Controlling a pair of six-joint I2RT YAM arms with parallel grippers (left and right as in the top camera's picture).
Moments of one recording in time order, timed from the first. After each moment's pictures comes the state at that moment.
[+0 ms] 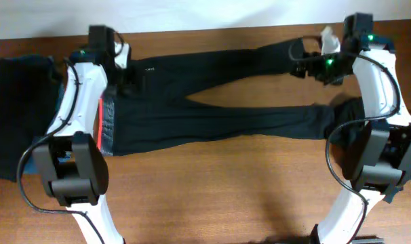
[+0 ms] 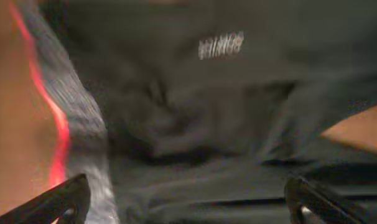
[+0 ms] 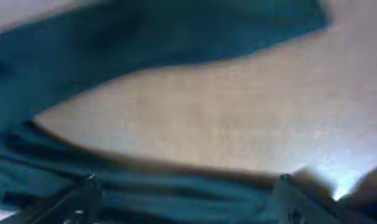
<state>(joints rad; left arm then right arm) -0.01 2.11 1.90 -0.95 0.09 0.03 -0.21 2.08 1.94 -1.05 -0.41 -0.05</state>
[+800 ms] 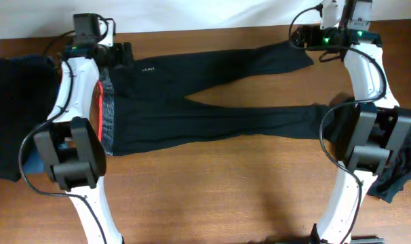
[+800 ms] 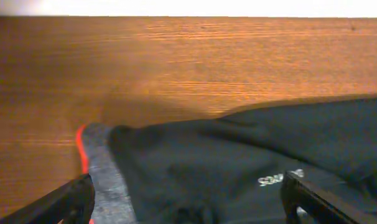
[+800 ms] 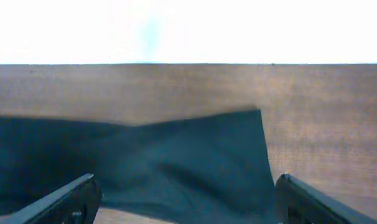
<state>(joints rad) 0.06 2.28 2.01 -0.63 0.11 0.04 -0.20 2.30 2.06 -0.58 -0.43 -0.11</state>
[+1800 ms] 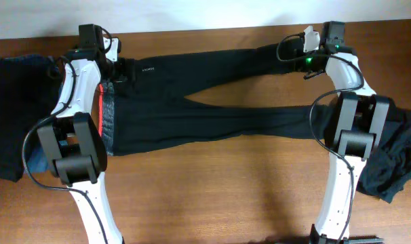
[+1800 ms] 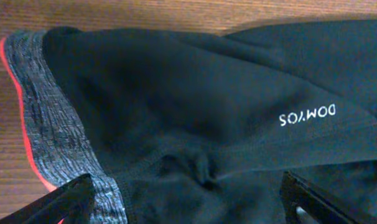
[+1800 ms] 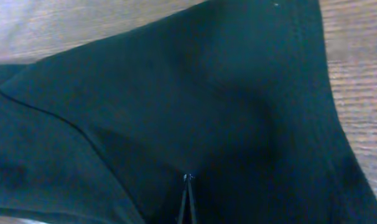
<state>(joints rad) 0.07 2.35 2.01 -0.79 0.15 0.04 -0.18 2.53 2.08 -0.60 -0.39 -0.06</state>
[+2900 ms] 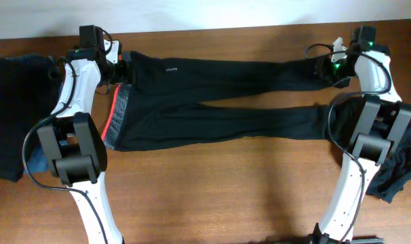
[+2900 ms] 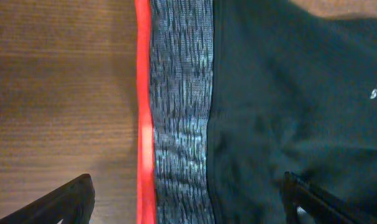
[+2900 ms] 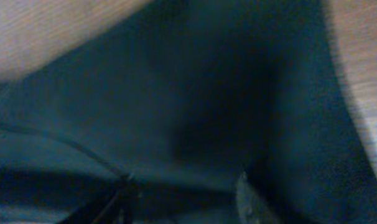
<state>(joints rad) 0.07 2.35 2.01 -0.82 0.15 0.04 -0.33 2.51 2.17 -0.98 -0.35 -0.02</state>
